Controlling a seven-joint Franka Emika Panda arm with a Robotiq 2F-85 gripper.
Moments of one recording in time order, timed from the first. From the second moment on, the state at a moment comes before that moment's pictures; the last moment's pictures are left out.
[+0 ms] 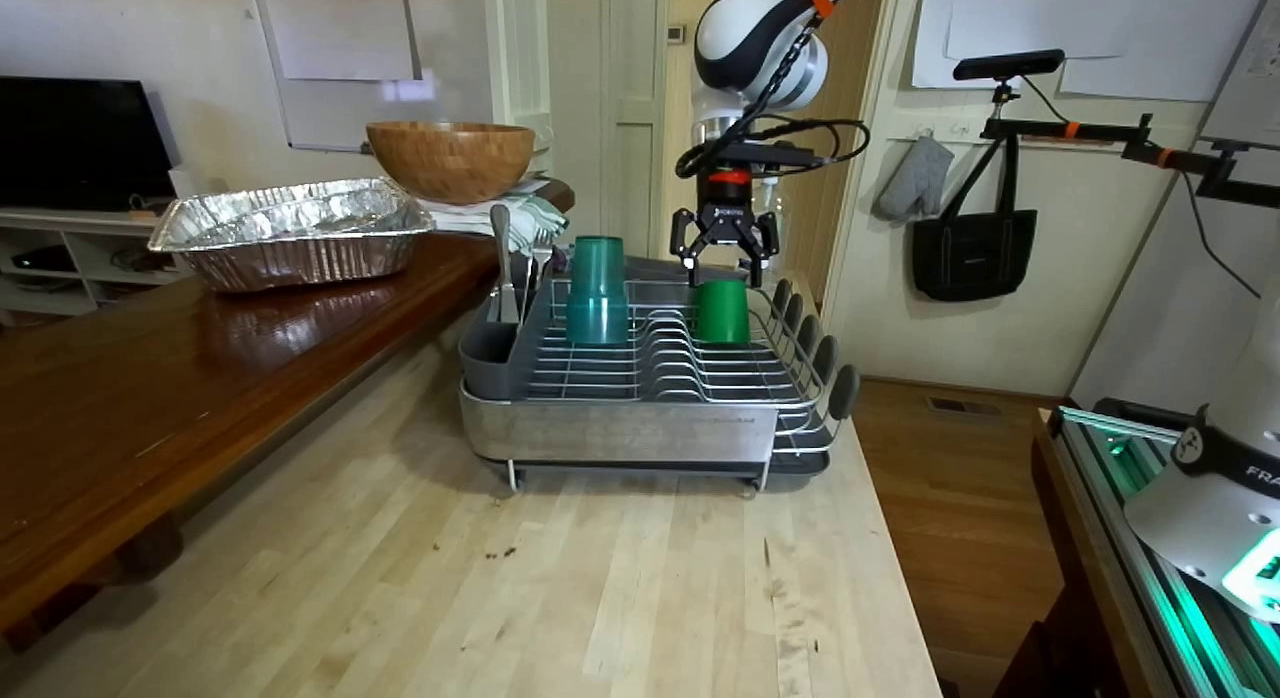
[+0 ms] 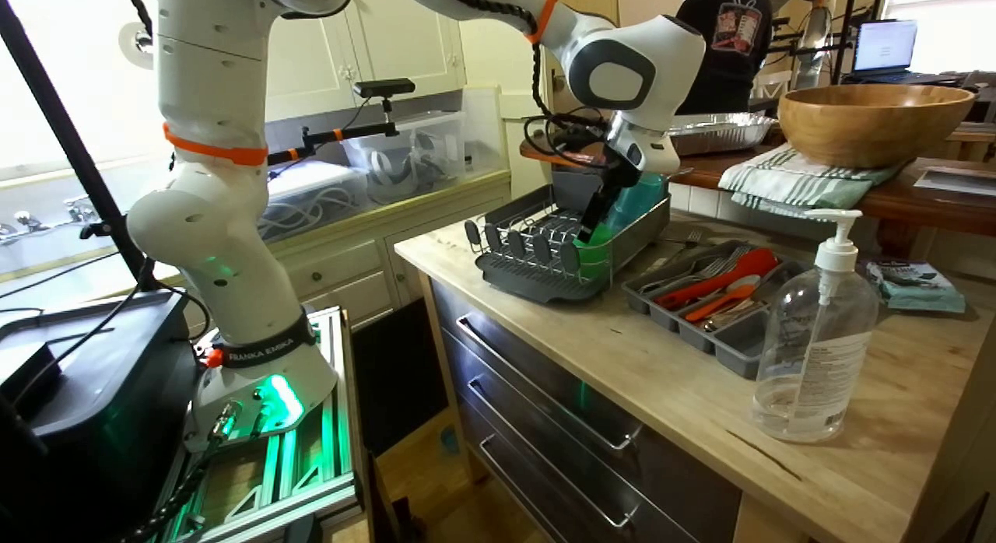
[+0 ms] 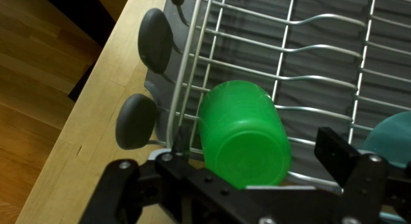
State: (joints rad) arm -0.11 0.36 -0.12 -1.83 0.34 1.87 0.49
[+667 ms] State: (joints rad) arm -0.10 0.37 -0.12 -1.81 0.34 1.87 0.50
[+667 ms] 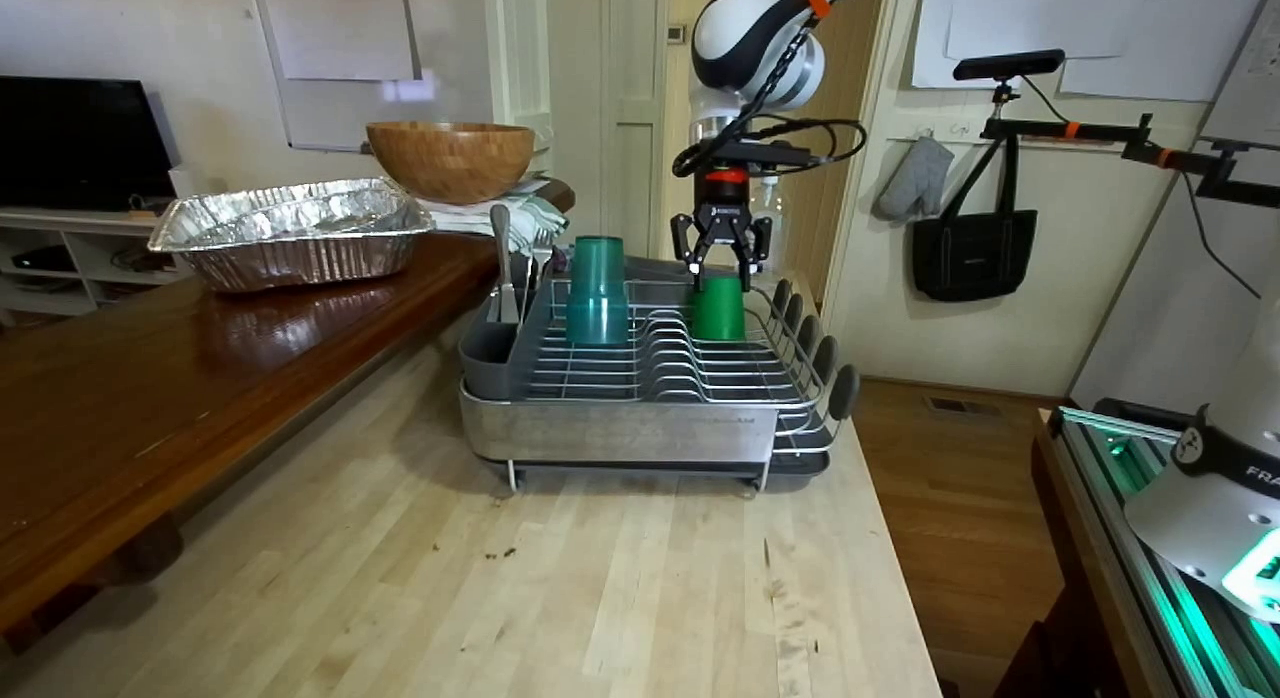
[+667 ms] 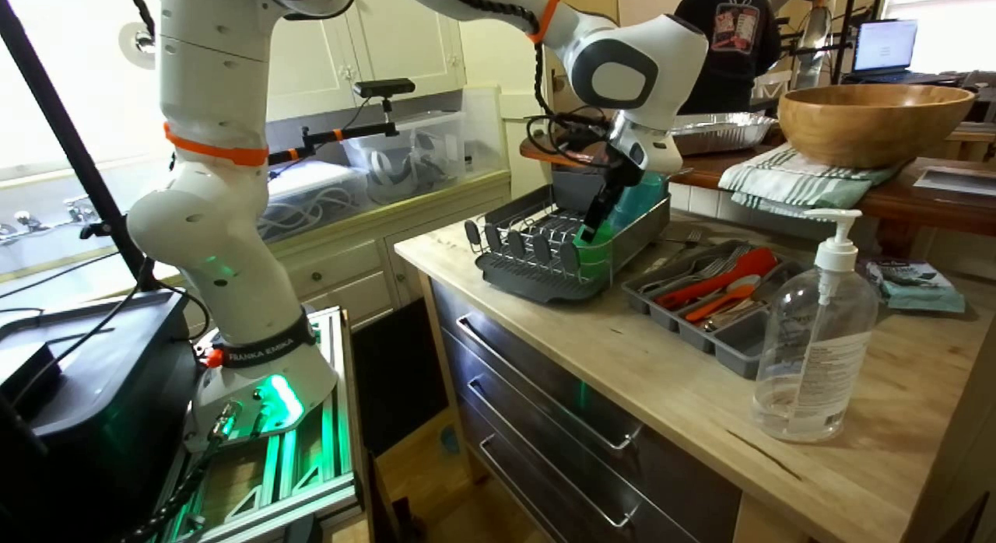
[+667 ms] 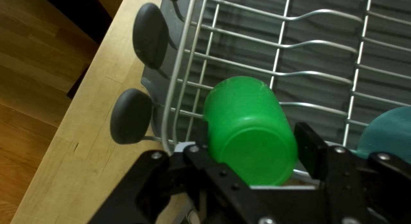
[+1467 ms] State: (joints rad) arm 0.11 0.28 0.03 -1.58 0.10 1.63 0.46
